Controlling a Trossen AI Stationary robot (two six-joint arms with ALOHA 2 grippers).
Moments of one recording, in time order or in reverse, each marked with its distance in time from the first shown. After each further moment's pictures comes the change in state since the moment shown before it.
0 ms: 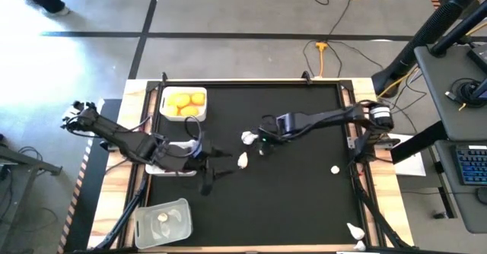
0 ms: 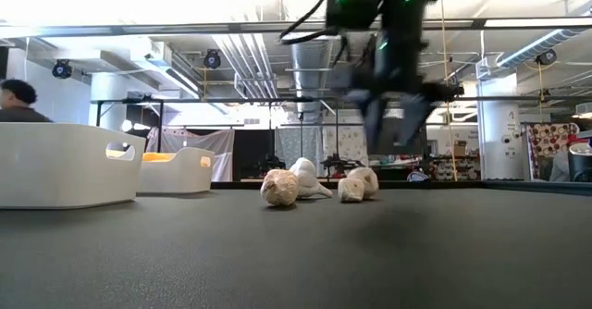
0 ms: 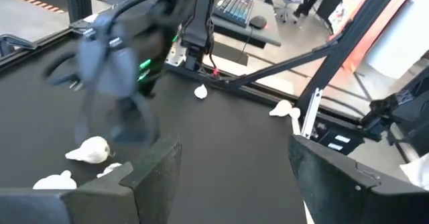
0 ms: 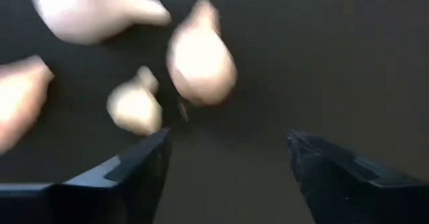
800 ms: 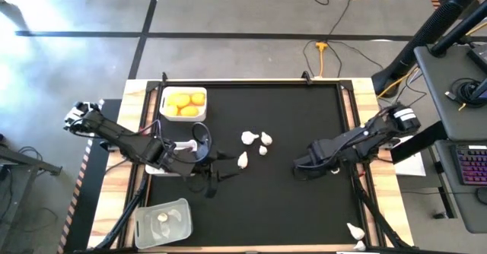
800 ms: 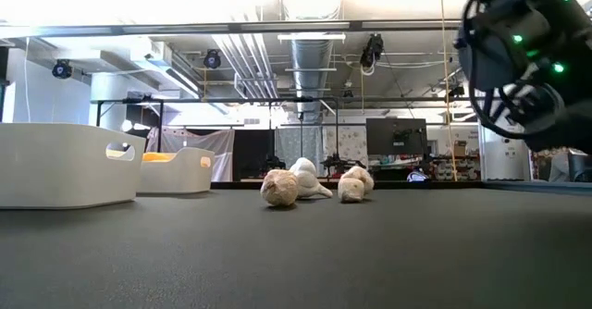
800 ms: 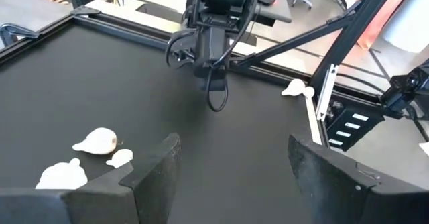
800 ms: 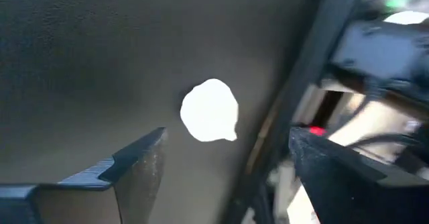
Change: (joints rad) left arm 0.002 0.054 0.000 -0.026 0.004 0.022; right arm 0.266 -0.233 -0.518 -0.308 -0.383 0.488
